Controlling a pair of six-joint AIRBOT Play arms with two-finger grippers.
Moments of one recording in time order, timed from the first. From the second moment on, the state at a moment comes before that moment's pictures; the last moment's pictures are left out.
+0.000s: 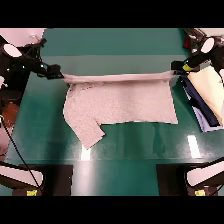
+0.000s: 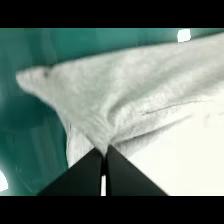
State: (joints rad) left arm 0.10 -1.66 1.59 1.05 -1.23 -1.25; right arm -0.06 -1.73 1.78 -1.52 1.28 1.62
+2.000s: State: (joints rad) left arm 0.15 -1.09 0.51 0.80 -1.04 -1.35; right arm -0.22 -1.30 1.27 -1.17 1.42 1.49
